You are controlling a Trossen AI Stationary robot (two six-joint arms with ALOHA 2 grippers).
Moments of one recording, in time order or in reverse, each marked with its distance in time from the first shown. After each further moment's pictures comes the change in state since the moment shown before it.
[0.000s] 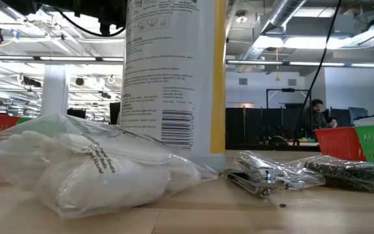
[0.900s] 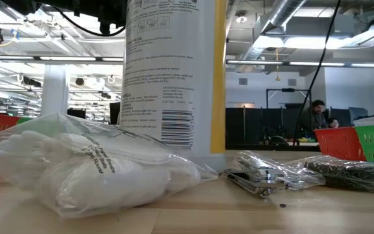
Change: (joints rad) left arm -0.005 0.000 0.000 0.001 0.000 0.000; right arm 0.013 0.006 0.000 -0.010 -0.002 0.004
